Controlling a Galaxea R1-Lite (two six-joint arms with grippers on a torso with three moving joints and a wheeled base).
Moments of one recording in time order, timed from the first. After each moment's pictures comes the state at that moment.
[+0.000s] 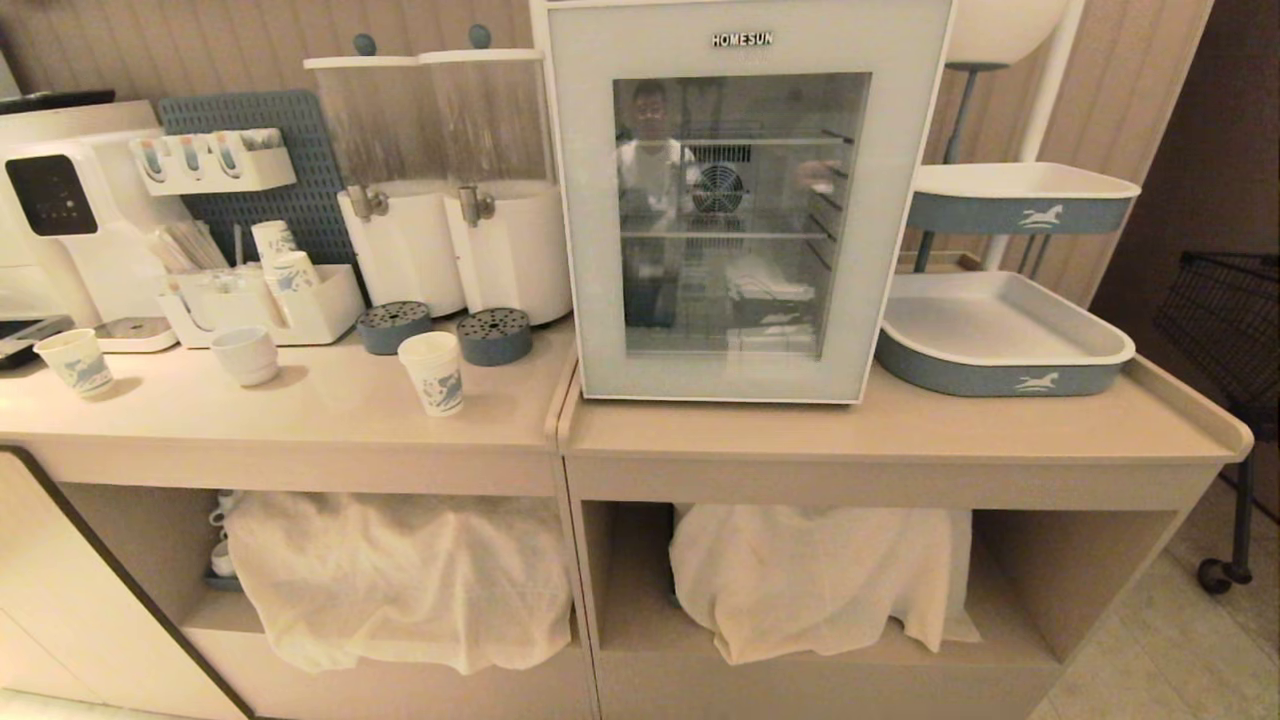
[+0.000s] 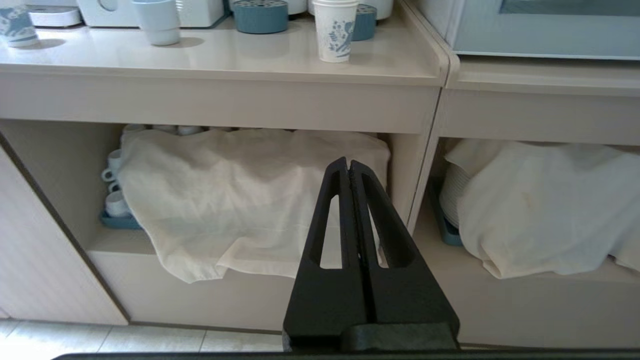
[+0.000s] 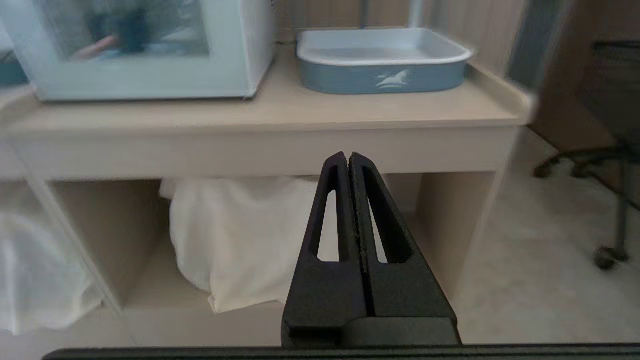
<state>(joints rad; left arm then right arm) 0.01 0.00 0.00 -0.05 0.00 -0.03 -0.01 0.00 -0.04 -0.05 -0.04 -0.05</state>
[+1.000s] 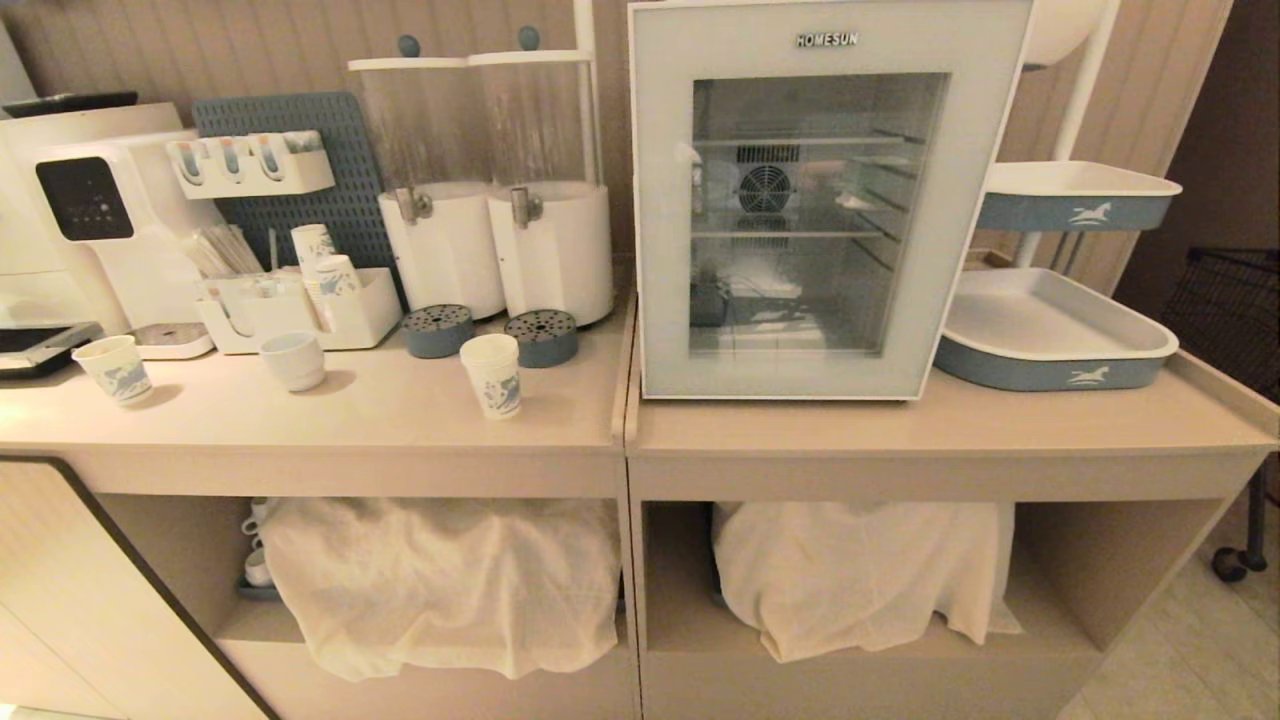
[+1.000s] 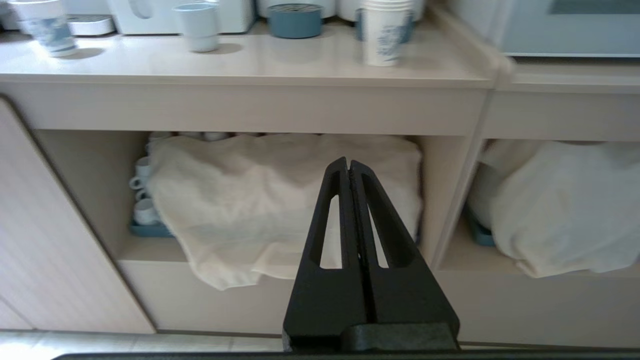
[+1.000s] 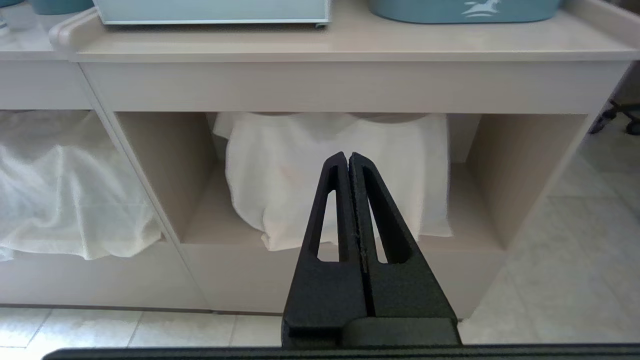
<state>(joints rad) 0.01 0.00 0.00 -0.05 0.00 -0.02 0.00 0.00 -0.02 0.07 0.01 -0.04</state>
